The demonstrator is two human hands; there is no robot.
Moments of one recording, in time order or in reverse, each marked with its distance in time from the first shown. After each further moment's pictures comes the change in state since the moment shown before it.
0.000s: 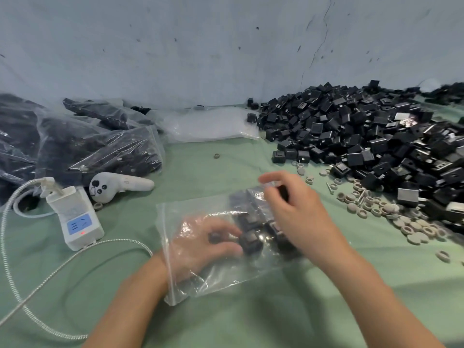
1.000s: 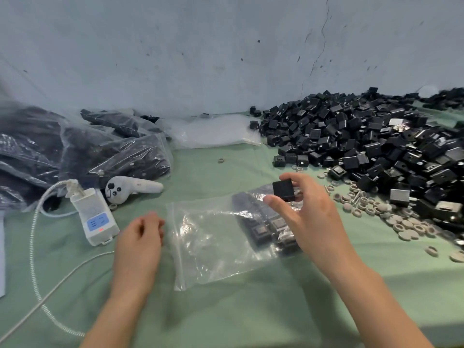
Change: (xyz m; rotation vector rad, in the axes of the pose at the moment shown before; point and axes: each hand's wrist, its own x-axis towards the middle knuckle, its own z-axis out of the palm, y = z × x) left_hand -0.059 0.007 -0.025 -0.125 0.939 -0.142; right_hand -0.017 0.020 -0.013 -0.219 0.187 -0.193
